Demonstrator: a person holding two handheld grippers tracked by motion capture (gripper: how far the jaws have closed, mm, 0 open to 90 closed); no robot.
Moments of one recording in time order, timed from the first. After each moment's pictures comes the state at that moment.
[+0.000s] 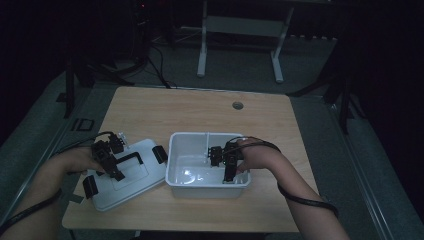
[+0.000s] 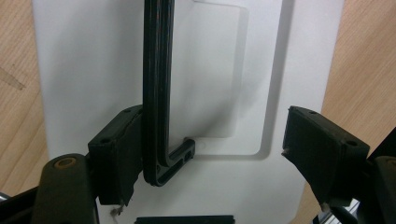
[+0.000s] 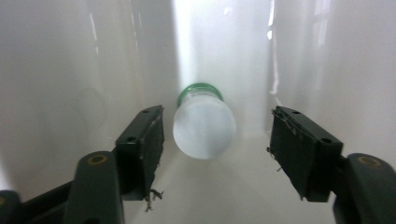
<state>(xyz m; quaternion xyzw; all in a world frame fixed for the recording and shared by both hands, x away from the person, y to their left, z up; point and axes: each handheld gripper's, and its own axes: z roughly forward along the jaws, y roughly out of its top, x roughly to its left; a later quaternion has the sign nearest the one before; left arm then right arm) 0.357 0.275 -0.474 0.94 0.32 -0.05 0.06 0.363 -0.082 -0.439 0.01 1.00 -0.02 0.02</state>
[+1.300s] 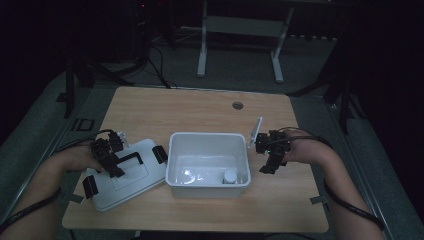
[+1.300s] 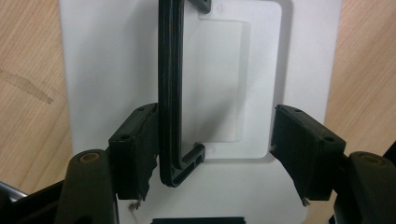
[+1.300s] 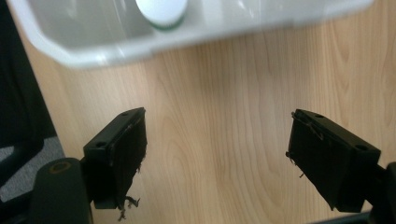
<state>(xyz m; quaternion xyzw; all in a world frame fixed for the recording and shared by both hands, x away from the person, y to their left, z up) 0.357 0.274 -0.466 0.95 0.30 -0.02 0.07 0.368 -0.198 -0.392 0.08 1.00 0.03 0.05</state>
